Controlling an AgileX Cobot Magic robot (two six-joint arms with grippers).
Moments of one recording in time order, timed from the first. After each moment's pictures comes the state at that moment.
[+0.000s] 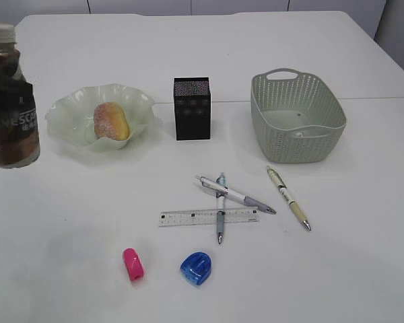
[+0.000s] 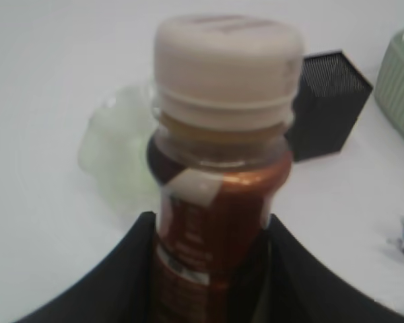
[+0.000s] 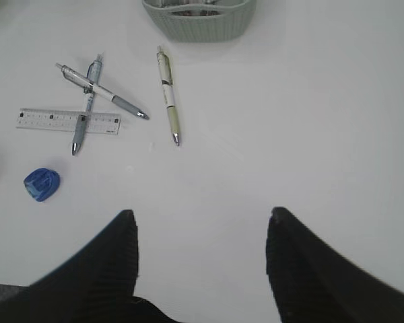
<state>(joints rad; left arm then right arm) -0.25 1.28 -0.77 -0.08 0.08 0.01 0.17 0.98 -1.18 0.02 1.26 0.12</state>
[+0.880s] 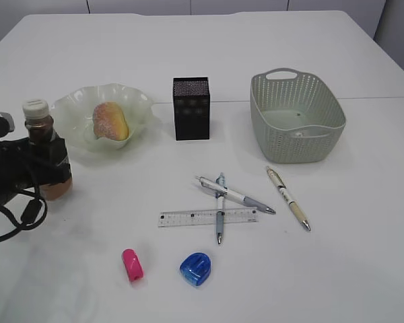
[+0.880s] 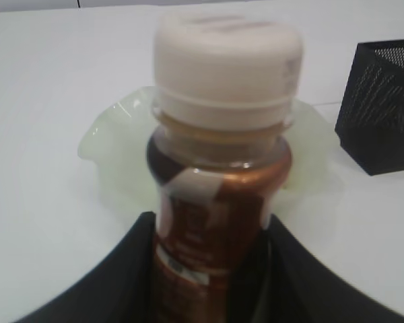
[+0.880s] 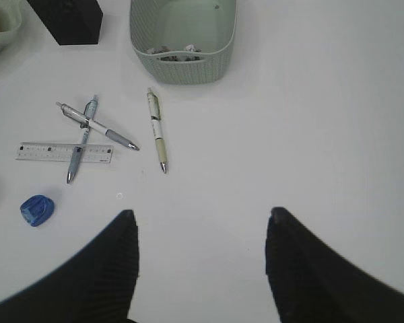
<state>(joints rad) -0.25 1.89 -0.50 -0.10 -1.08 0.01 0.17 0.82 -1.17 -0.04 1.26 0.13</state>
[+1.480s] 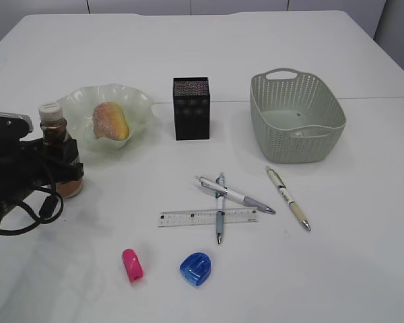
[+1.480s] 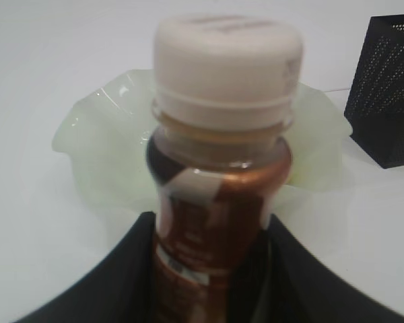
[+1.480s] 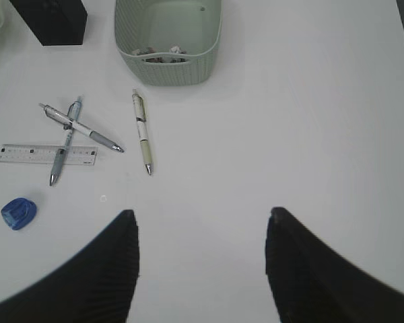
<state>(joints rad) -0.25 2.02 -0.60 -0.10 -1.10 0.01 0.17 0.82 -1.17 -0.07 1.26 0.13</state>
